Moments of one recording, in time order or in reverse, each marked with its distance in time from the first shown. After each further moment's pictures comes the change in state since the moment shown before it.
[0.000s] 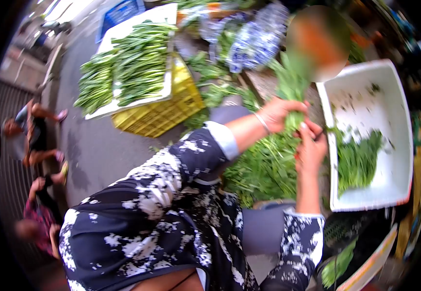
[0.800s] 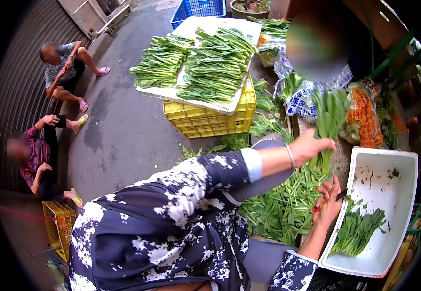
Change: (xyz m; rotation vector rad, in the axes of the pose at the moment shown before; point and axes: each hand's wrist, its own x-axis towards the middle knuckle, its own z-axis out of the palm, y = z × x) left_hand -0.050 0.072 -0.002 0.306 0.197 0.421; right_hand -0.003 0.000 0.007 0.025 -0.246 0.063
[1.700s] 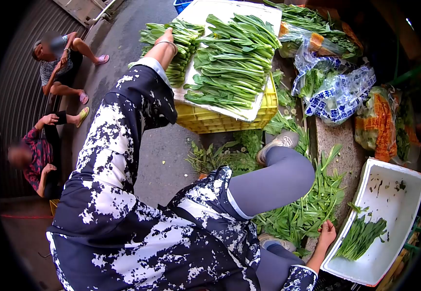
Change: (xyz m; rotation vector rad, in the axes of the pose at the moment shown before) left_hand 0.025 0.323 -0.414 -0.006 1.511 0.452; right_hand 0.002 0.116 -0.134 -0.697 0.174 0.234
